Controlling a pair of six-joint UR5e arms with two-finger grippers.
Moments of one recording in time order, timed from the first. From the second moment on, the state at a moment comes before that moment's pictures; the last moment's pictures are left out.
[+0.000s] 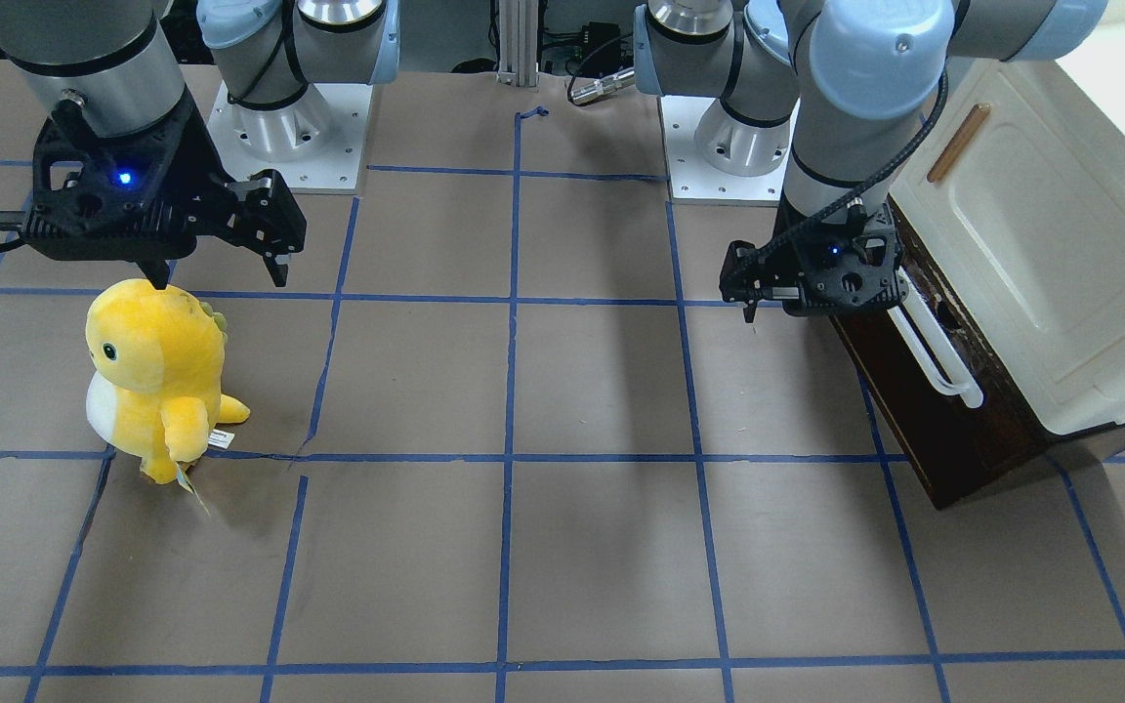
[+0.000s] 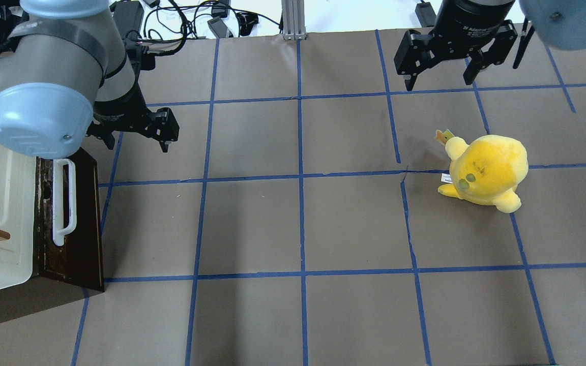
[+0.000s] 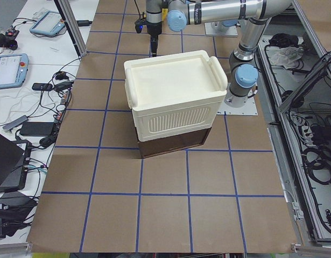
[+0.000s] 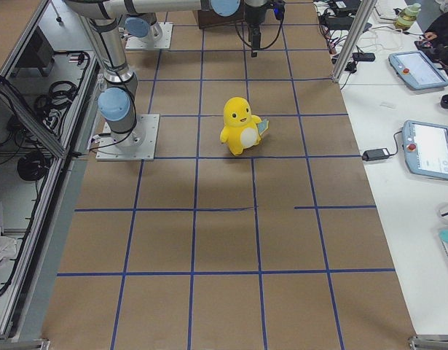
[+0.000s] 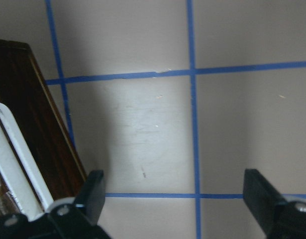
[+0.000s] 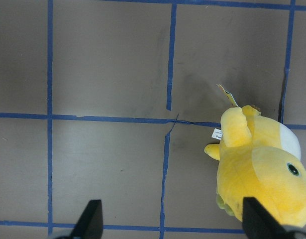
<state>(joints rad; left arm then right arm) -1.60 -1.63 -1.73 -1.38 1.79 -0.06 1.60 -1.48 1.44 -1.57 -1.58 -0.02</state>
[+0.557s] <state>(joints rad) -1.60 -1.73 -1.80 -1.37 2.07 -0.29 1.60 -1.48 1.44 -1.57 -1.58 -0.02</state>
